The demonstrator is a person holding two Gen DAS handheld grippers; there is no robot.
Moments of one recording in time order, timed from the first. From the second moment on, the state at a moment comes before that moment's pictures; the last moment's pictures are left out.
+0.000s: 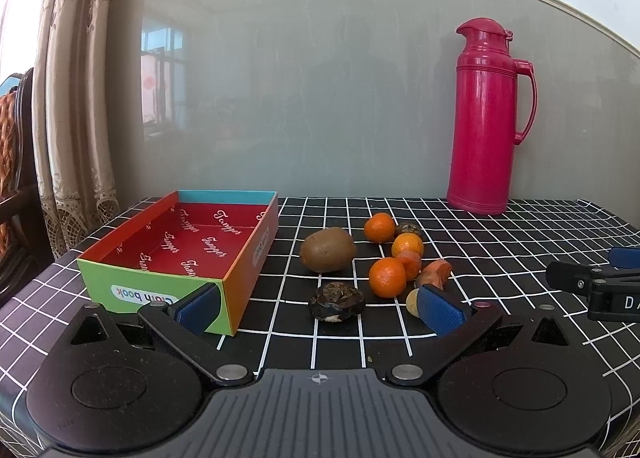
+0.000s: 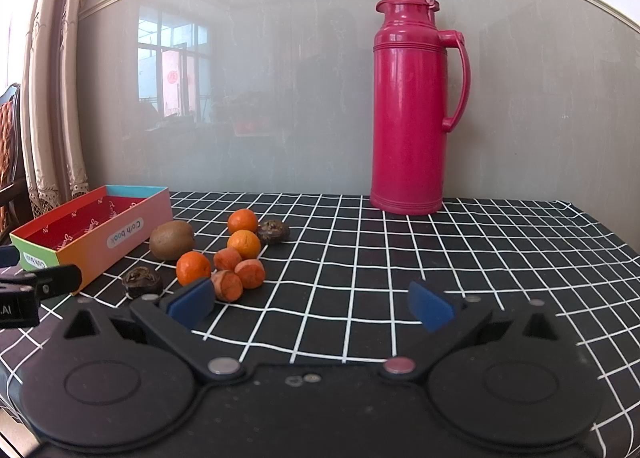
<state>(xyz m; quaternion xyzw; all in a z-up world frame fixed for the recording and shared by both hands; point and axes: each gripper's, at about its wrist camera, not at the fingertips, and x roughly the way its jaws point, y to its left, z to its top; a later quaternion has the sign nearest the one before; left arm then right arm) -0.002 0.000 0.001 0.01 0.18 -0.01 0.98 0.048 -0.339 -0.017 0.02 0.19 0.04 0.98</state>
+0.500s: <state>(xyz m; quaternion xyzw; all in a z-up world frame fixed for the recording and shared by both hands) 0.033 -0.015 -0.011 0.03 0.24 -0.01 0.97 0.052 -0.350 -0.016 0.04 0.19 0.01 0.98</state>
